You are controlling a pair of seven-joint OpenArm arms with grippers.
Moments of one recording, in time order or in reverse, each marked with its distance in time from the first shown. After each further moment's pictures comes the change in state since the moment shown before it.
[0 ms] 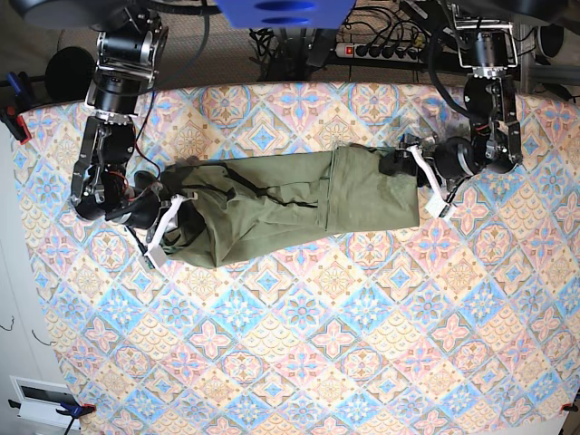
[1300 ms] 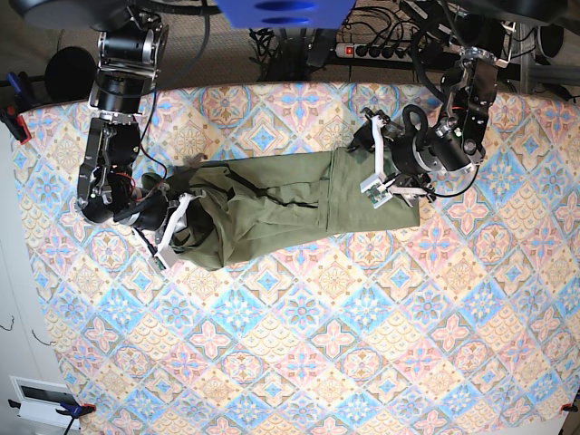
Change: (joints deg) left arm 1.0 -3.3 19.5 23.6 19.8 0.4 0.6; right arm -0.2 -0.3 -2.9 1.6 -0.1 0.0 0.0
